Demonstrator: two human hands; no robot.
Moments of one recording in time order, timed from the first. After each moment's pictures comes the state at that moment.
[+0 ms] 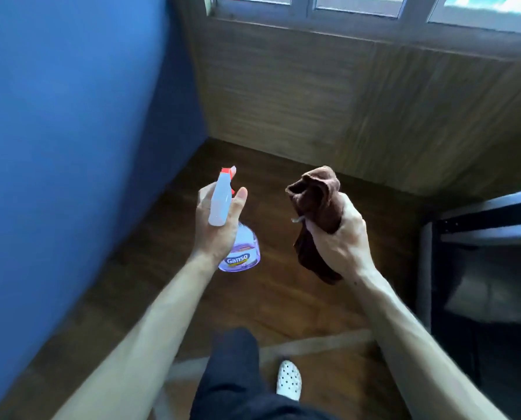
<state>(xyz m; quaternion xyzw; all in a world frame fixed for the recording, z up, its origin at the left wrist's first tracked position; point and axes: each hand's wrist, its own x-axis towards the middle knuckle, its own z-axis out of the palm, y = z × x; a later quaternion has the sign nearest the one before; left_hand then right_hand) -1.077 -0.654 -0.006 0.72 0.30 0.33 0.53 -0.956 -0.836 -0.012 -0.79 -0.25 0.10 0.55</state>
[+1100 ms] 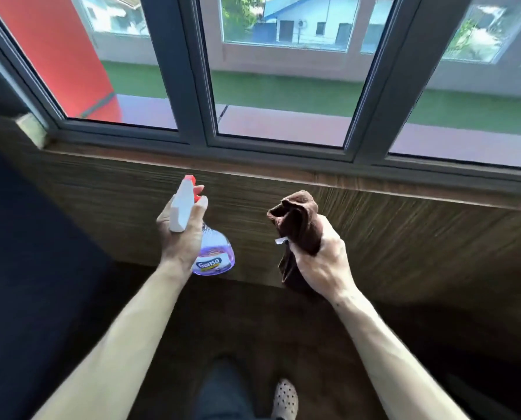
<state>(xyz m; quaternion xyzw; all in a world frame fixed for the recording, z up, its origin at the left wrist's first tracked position) -0.210 -0.273 0.008 0.64 0.26 0.36 0.62 -0.142 -0.502 -0.003 -0.83 -0.16 0.02 0.53</state>
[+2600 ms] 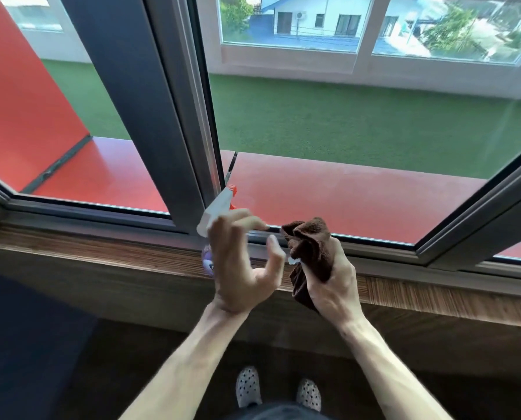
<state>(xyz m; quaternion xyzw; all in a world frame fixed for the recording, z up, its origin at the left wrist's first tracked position) 0.092 -0.138 0.004 0.78 0.00 0.54 0.31 0.142 -0.301 -0.047 -0.82 -0.14 0.01 0.55</state>
